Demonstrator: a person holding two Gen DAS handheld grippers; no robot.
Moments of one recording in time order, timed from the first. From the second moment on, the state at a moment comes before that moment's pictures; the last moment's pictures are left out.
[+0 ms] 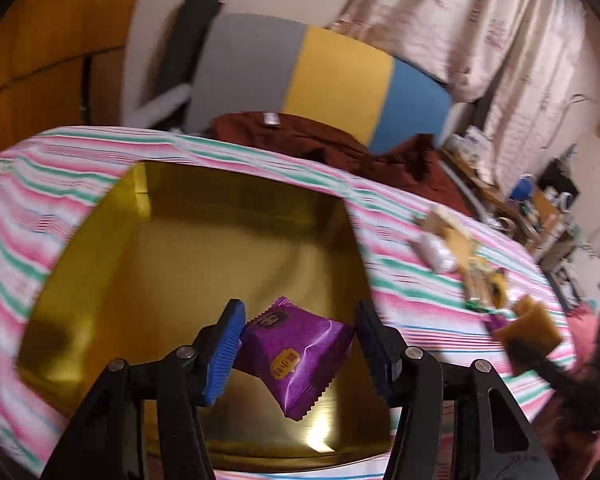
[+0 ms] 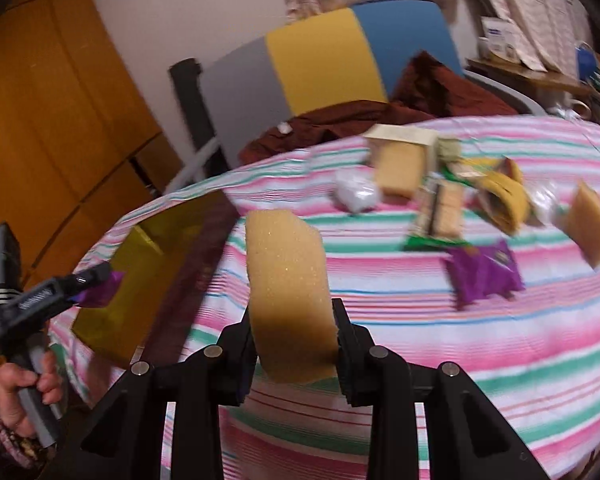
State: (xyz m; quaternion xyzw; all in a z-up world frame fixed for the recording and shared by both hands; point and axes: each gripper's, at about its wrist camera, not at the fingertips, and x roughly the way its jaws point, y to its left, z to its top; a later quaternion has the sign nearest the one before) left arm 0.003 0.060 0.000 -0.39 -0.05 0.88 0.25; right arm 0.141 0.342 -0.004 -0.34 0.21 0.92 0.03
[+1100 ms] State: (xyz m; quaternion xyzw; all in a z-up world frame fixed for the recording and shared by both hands) left arm -0.028 -0.079 0.022 -0.36 -0.17 0.92 0.05; right arm -0.009 0.141 -0.043 -0.47 0.19 0.84 -0.19
